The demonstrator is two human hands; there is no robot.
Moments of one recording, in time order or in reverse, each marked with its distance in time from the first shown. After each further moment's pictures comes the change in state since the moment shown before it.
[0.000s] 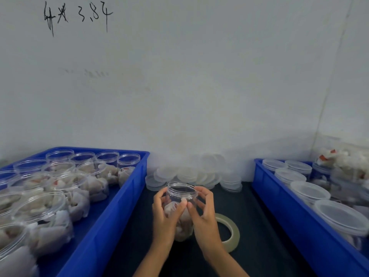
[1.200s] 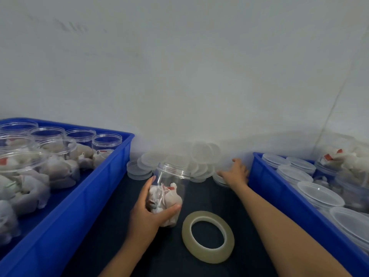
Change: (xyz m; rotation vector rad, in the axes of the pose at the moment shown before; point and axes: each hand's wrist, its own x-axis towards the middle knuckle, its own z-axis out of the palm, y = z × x) left_hand 0.032 -0.040 -0.002 0.036 -0.101 0.009; right_hand 0.203 0.076 -0.139 -1.008 0.254 0.318
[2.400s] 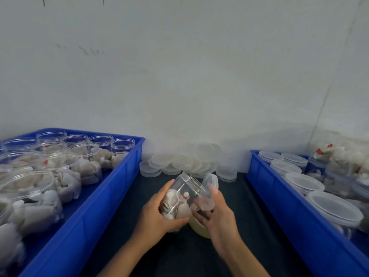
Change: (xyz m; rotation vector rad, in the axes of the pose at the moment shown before) left_hand -0.045 0.032 -0.022 0.324 -0.203 0.133; right_hand -0.241 -0.032 -0.039 1.292 -0.494 0.060
